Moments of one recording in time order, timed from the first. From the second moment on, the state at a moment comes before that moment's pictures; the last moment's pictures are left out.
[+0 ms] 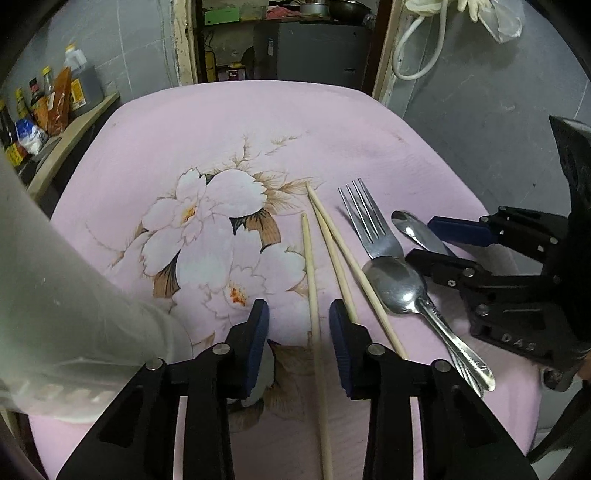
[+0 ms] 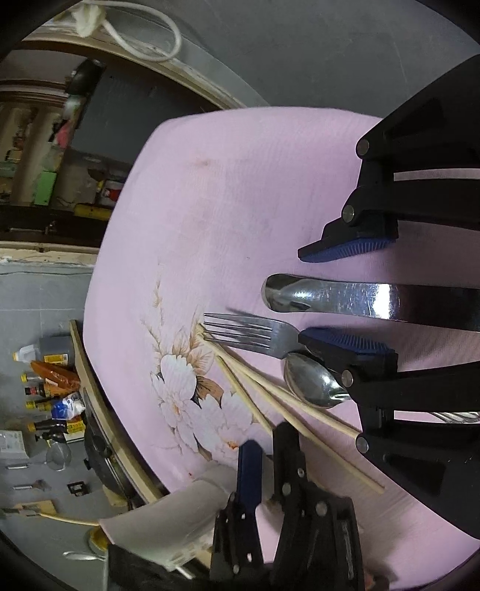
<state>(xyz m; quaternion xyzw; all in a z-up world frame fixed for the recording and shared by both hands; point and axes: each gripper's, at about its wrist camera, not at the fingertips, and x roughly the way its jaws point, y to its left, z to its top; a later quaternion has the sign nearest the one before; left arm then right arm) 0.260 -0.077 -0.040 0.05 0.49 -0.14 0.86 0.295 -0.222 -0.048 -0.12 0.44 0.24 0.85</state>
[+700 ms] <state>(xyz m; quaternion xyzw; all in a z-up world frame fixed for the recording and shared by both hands) 0.228 -0.072 -0.025 -0.02 0.41 -0.18 0.89 0.272 -0.222 -0.036 -0.10 0.42 0.24 0.87</state>
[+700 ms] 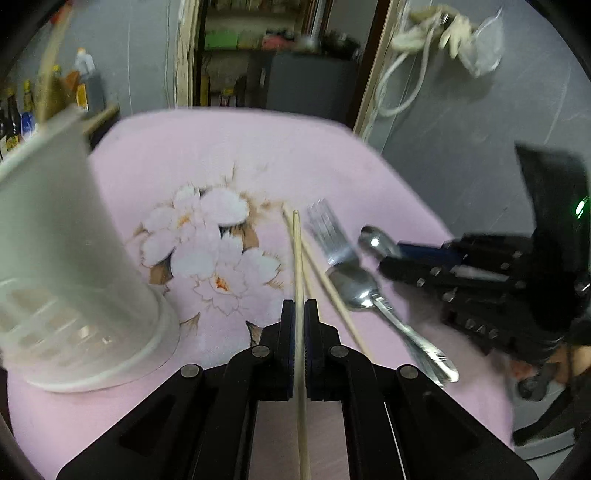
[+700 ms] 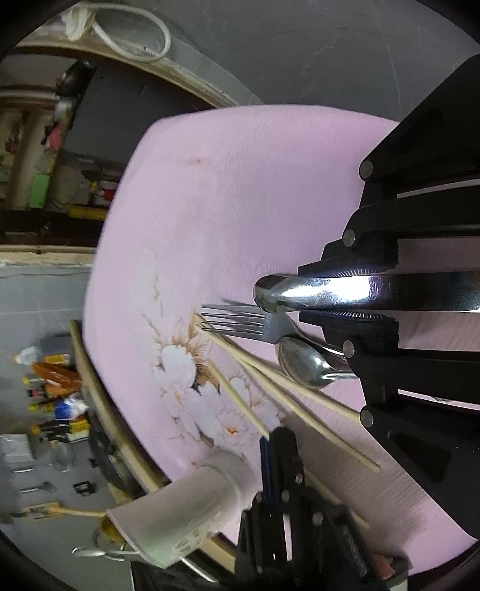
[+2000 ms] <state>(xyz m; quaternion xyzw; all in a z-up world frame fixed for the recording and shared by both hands) 0.138 0.052 0.090 -0.14 0.04 -0.10 0.98 0.169 -0.166 0.087 -0.03 0.02 0.29 0.96</state>
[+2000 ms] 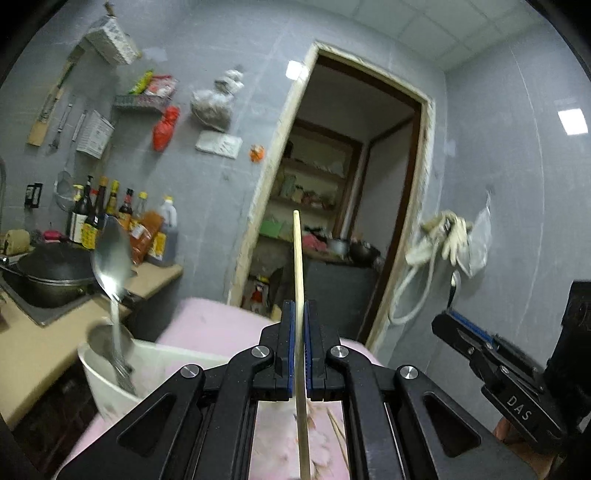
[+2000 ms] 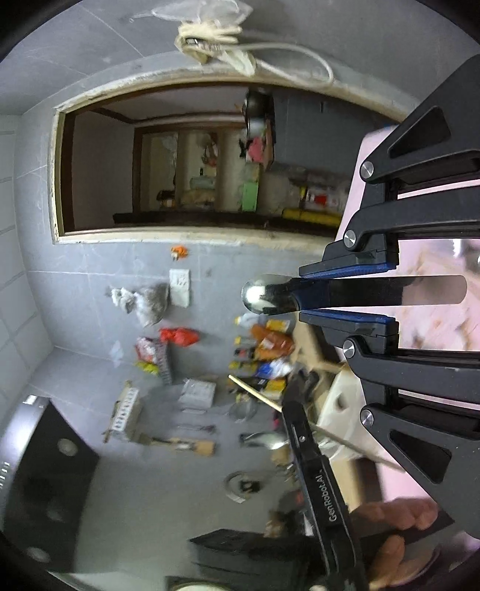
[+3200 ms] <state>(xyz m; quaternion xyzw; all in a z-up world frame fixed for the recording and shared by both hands) 0.163 0.154 0.077 -0.16 -0.10 0.06 0.98 0.228 -0.075 0.074 0.05 0.02 0.36 0.93</state>
